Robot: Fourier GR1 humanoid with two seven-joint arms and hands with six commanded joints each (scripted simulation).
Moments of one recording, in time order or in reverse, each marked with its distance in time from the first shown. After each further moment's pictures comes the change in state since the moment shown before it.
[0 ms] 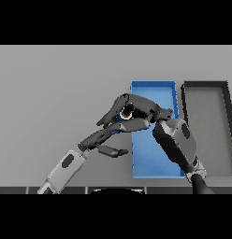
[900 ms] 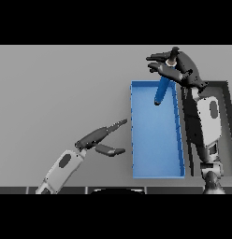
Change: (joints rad) left arm 0.005 0.020 0.023 -0.017 0.024 -0.009 0.004; right arm -0.026 -0.183 -0.232 0.478 0.265 -0.151 -0.014
